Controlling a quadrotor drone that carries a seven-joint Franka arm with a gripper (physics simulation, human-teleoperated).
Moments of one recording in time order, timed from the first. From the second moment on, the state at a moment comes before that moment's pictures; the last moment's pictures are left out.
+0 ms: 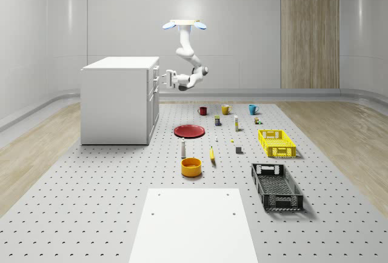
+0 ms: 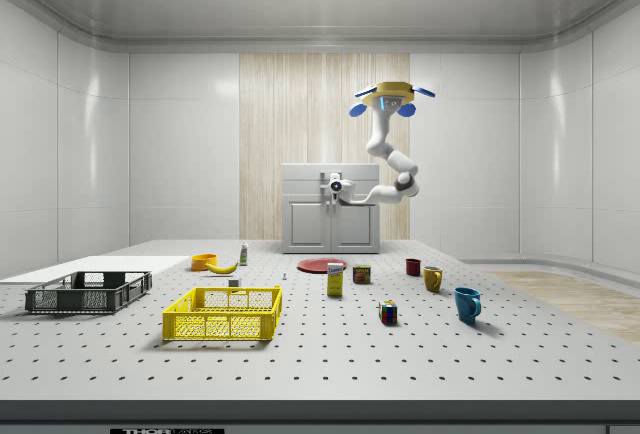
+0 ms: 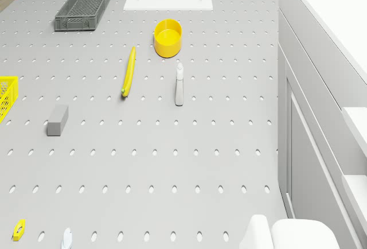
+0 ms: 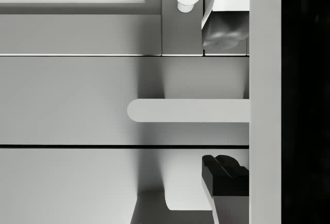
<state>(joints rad) 0.81 -0.94 -0.44 -2.63 1.33 2.16 0.59</state>
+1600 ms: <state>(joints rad) 0.74 -0.79 -0.26 -2.58 1.54 2.15 0.51</state>
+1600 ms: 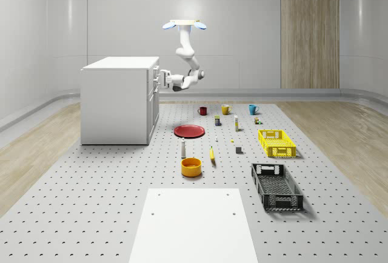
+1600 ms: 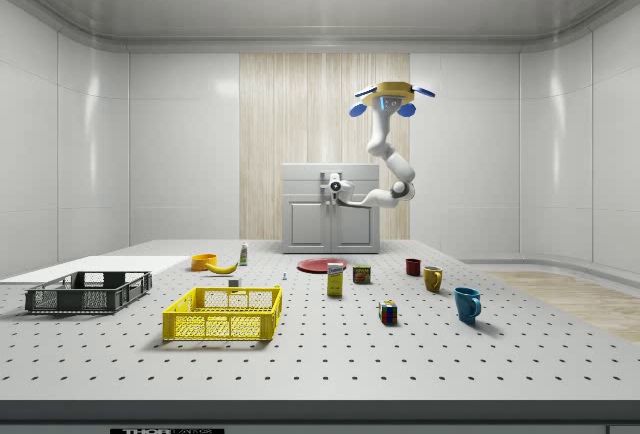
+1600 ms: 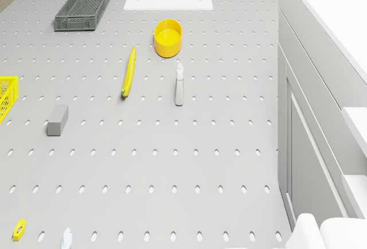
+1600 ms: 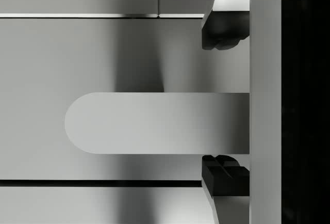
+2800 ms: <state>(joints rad) 0.65 -0.83 -0.25 -2.59 1.47 2.08 0.58</state>
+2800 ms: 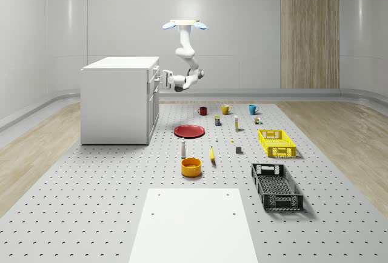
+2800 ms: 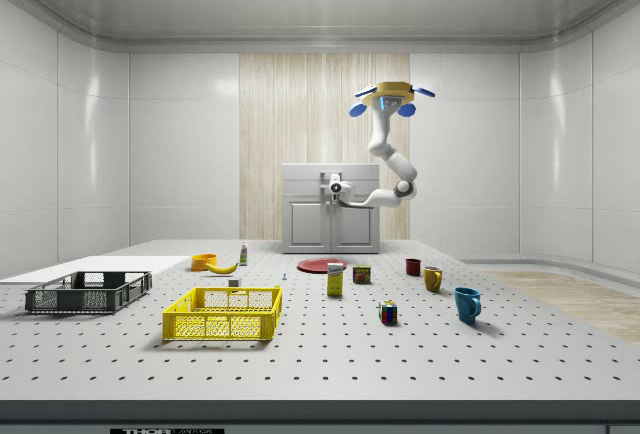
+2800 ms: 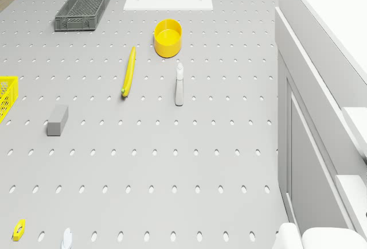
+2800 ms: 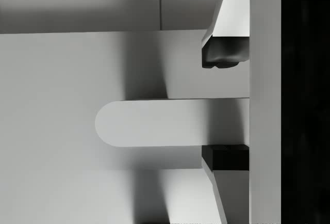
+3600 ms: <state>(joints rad) 0.62 -0.84 -0.29 -2.62 1.46 2.02 0.51</state>
